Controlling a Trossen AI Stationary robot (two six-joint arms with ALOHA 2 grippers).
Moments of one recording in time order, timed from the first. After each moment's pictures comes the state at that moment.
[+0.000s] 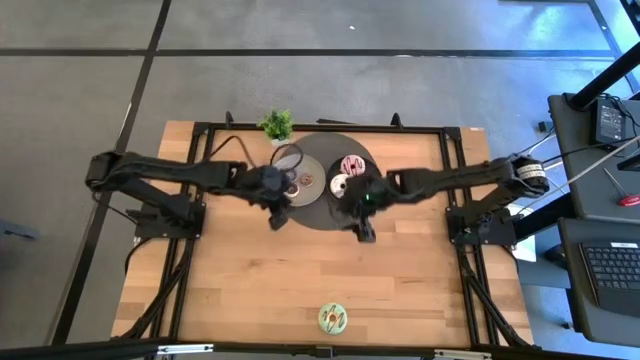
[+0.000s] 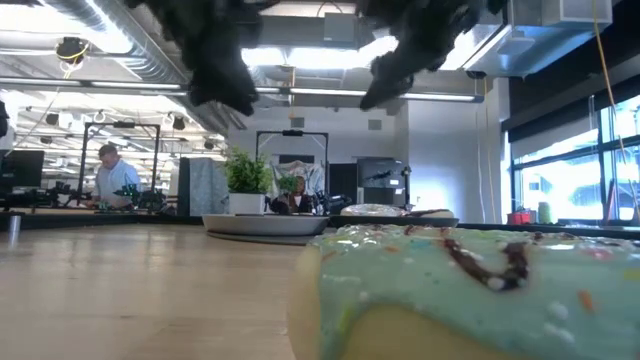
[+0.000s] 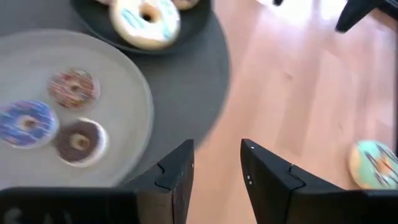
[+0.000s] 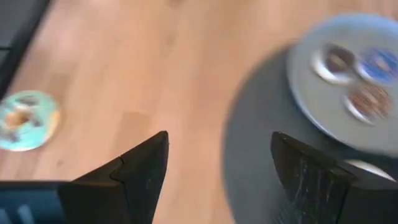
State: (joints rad) left arm 0.06 1.29 0.96 -0.50 -0.01 -0.45; right arm 0.01 1.54 1.15 -0.47 -0.13 -0.08
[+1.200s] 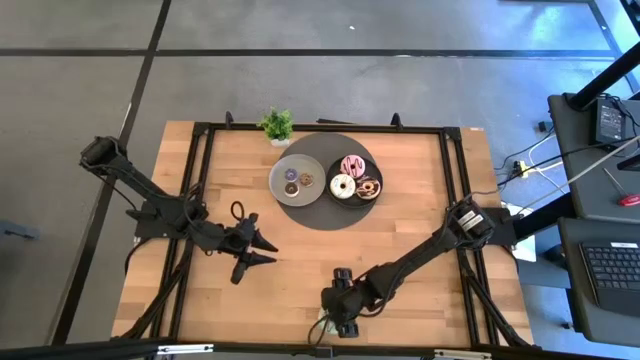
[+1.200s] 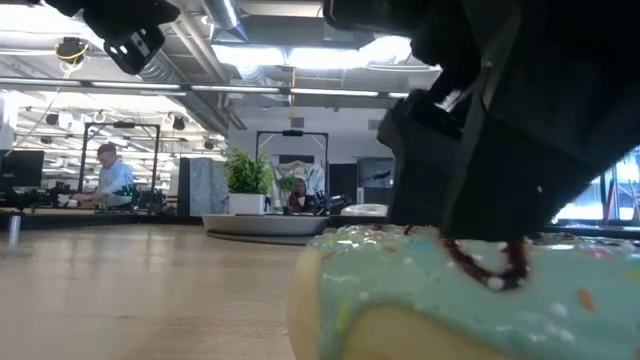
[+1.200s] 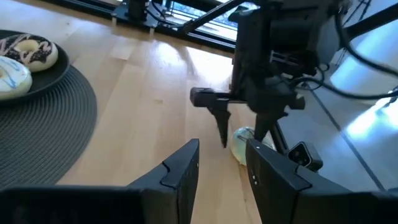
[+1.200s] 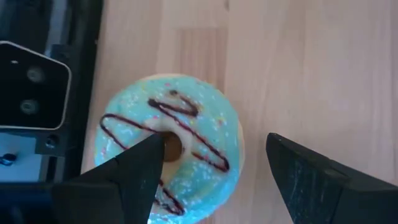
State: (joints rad) left arm -0.57 1.03 0.51 0.17 -0.38 -0.48; right arm 0.57 2.12 1.45 -0.35 0.08 0.50
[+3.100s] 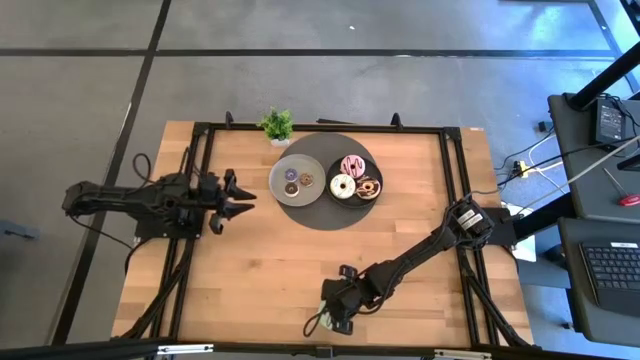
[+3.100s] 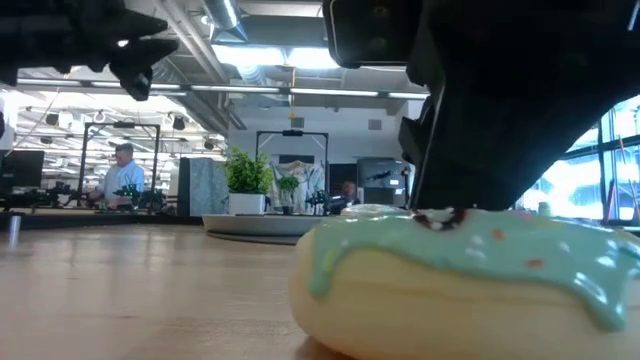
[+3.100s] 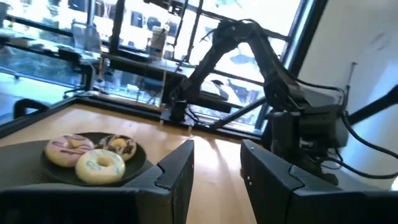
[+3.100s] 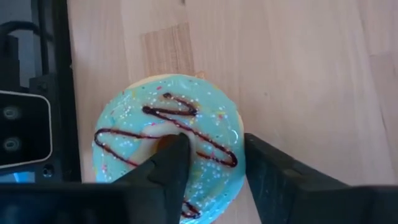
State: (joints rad) left arm 0.02 0.27 0.13 0.24 0.04 -0.28; right arm 0.55 2.12 1.45 -0.39 0.09 0.72
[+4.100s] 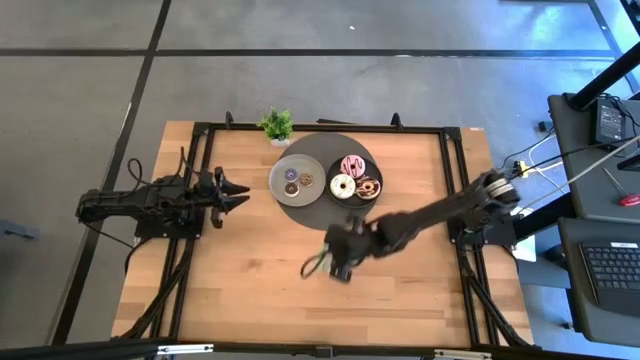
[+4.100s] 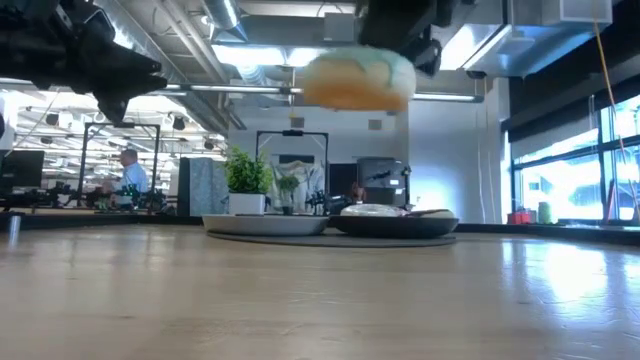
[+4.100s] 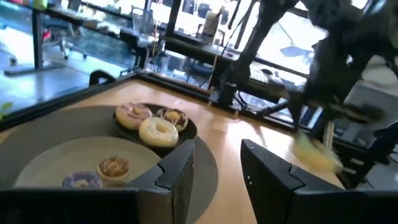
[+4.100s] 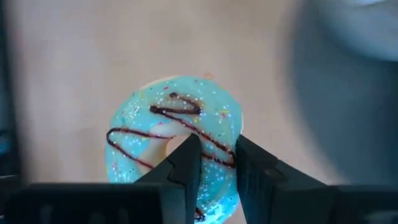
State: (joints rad) left arm 0.02 0.00 0.12 -0.14 -0.16 -0.31; right arm 0.38 1.84 1.47 -0.65 0.22 0.62
